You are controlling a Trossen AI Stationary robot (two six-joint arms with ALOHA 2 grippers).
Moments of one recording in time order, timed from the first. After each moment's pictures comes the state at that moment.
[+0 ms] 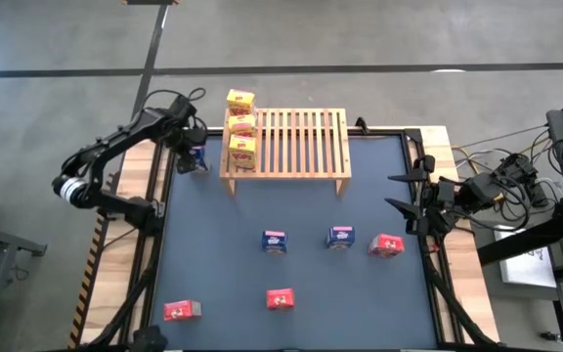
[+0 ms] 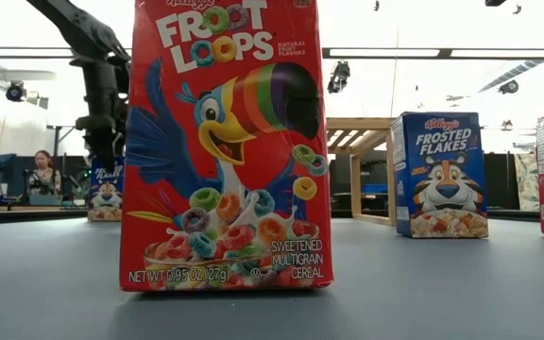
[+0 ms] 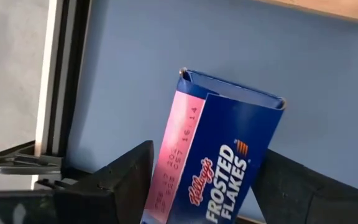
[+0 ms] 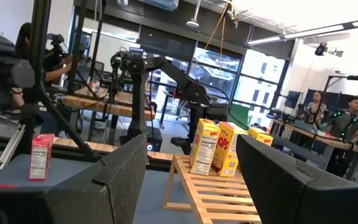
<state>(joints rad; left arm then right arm) 1.05 1.36 0.97 -0.95 0.01 0.81 0.49 0.36 0.48 0.09 0.60 -0.38</state>
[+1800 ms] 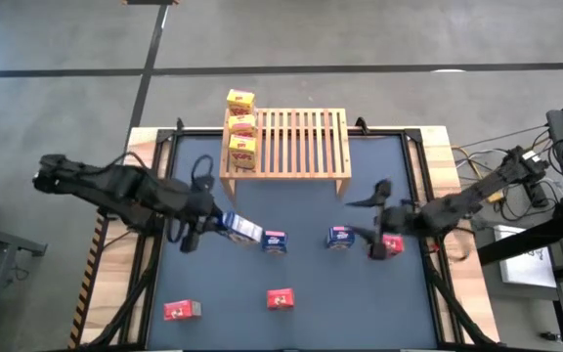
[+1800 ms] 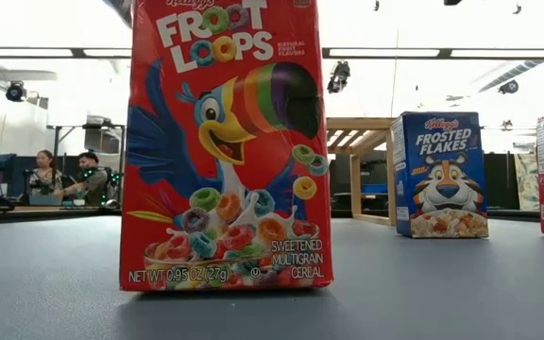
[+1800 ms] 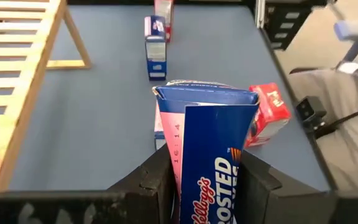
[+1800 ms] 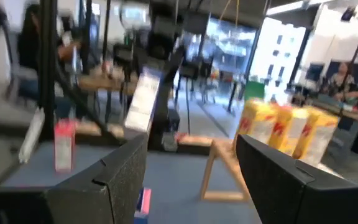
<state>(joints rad) -0.25 1.02 1.14 -0.78 -0.08 -0.16 0.49 0.87 0.54 0.43 0.60 -0.23</state>
